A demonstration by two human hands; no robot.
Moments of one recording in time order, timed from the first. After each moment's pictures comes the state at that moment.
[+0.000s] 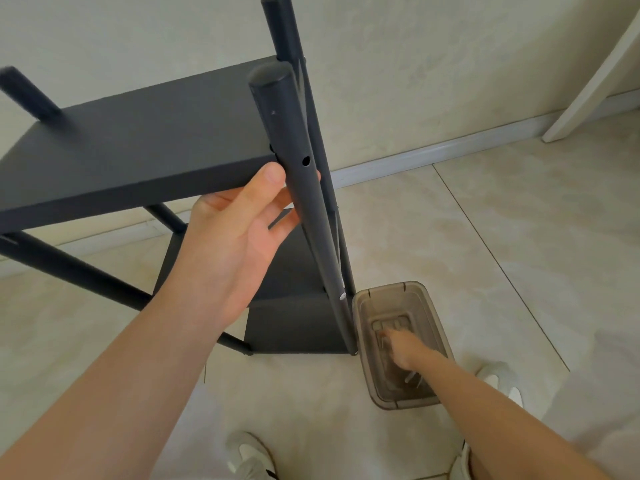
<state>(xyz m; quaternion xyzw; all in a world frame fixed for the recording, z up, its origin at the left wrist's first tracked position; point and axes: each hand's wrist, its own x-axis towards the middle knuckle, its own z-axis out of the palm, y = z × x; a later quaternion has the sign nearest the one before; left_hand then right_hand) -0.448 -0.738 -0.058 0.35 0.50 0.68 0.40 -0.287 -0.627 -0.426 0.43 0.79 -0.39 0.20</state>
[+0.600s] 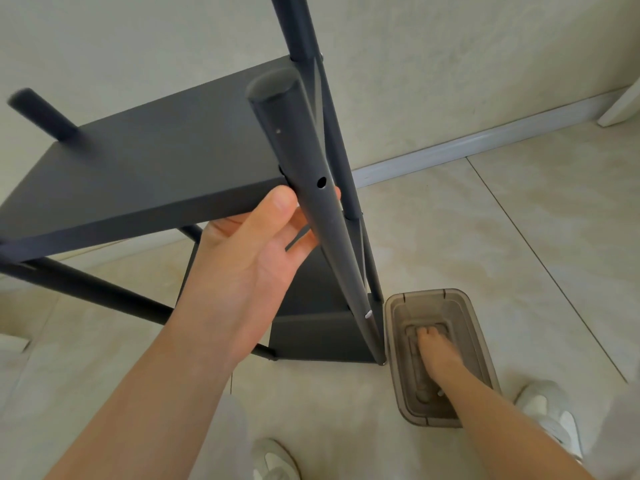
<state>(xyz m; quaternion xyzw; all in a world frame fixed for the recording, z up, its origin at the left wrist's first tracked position) -0.453 -0.739 -0.066 0.34 0.55 0.66 0.37 -0.301 -0.616 -0.450 0.45 0.84 -0.23 0.21</state>
